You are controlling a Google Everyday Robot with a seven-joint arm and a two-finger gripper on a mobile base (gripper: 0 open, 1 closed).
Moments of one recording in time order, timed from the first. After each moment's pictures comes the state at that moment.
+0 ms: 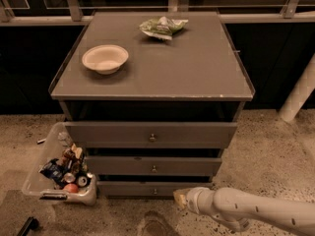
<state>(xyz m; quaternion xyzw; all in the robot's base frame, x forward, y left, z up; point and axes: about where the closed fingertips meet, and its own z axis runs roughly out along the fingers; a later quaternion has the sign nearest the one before) 0.483 -0.109 0.395 -0.18 0.91 0.22 0.31</state>
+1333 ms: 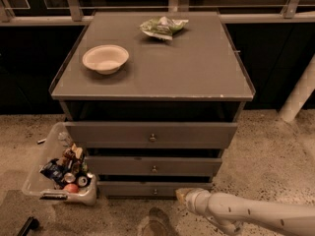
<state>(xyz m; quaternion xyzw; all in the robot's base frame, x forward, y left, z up) 0.506 -0.124 0.353 -0.14 0.91 0.17 0.34</state>
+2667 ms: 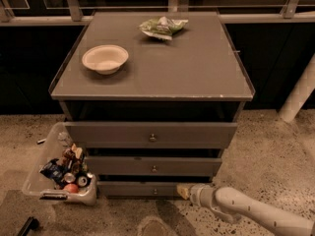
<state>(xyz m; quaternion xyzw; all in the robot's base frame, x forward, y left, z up) 0.555 -0.138 0.291 -0.14 0.89 0.26 0.35</state>
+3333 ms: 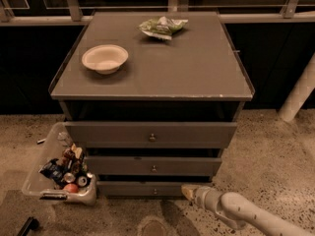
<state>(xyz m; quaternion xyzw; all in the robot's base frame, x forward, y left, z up) 0.553 -0.156 0.284 -0.12 0.88 0.26 0.37</state>
